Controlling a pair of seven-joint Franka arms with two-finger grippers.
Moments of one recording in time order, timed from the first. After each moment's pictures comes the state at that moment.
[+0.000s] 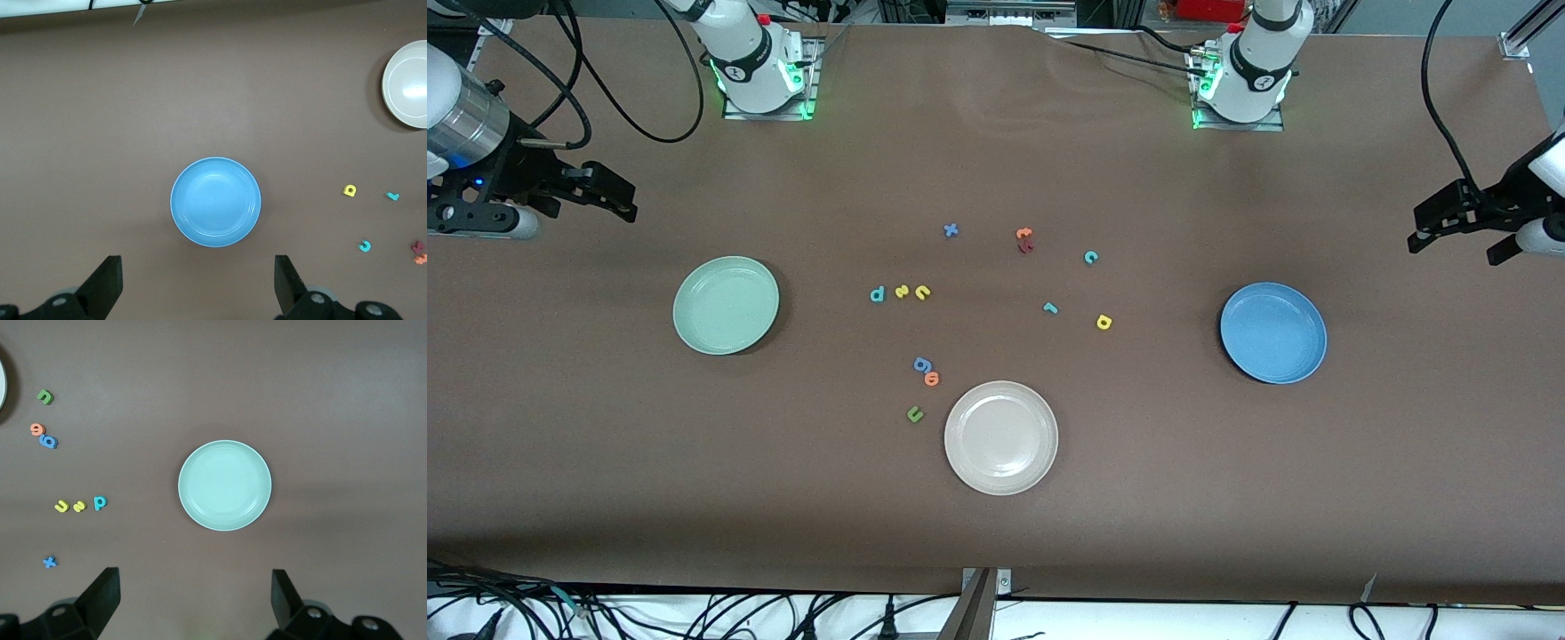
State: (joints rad) left arm 0.03 0.00 0.02 -1.65 -0.05 1.72 0.17; right arm 0.02 0.00 0.09 -1.62 -0.02 1.58 0.15
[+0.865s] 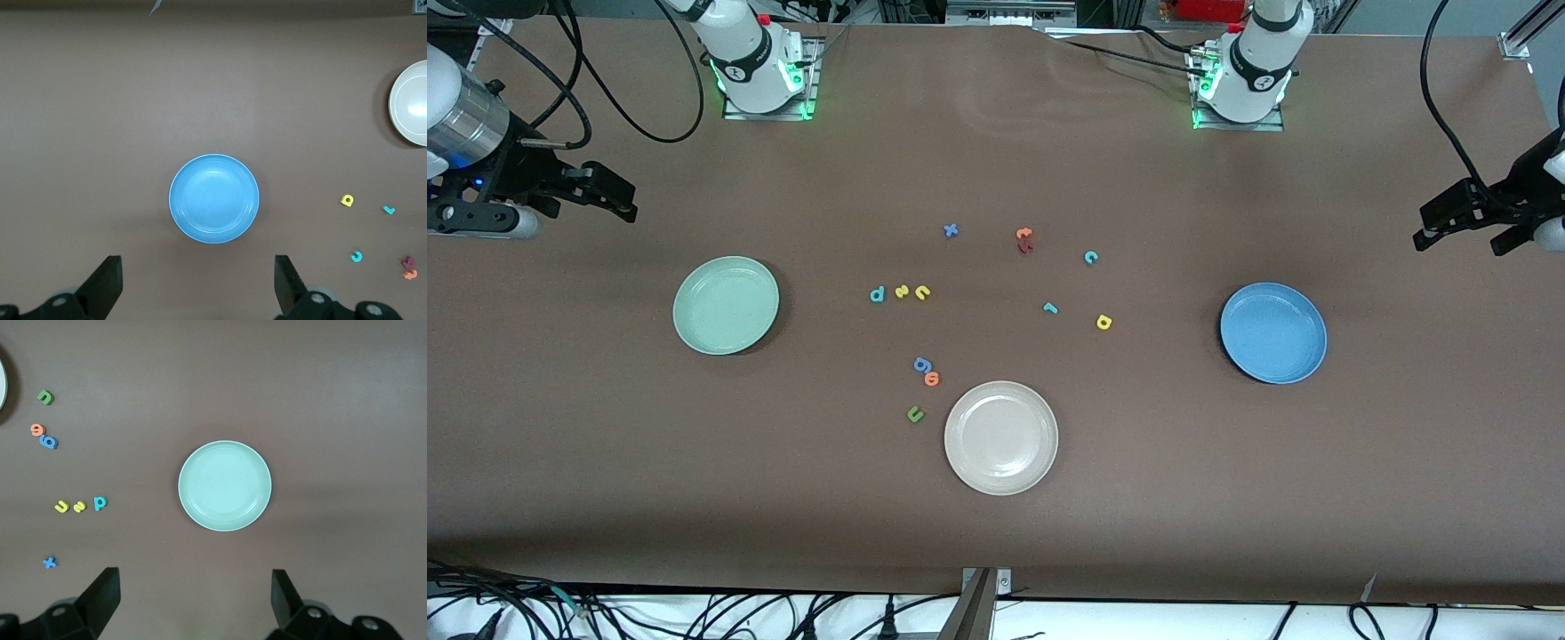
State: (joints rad) left arm 0.08 -0.02 -0.02 -1.66 -0.05 1.71 0.08; right arm 0.02 0.00 0.09 -1.62 -0.02 1.58 0.15
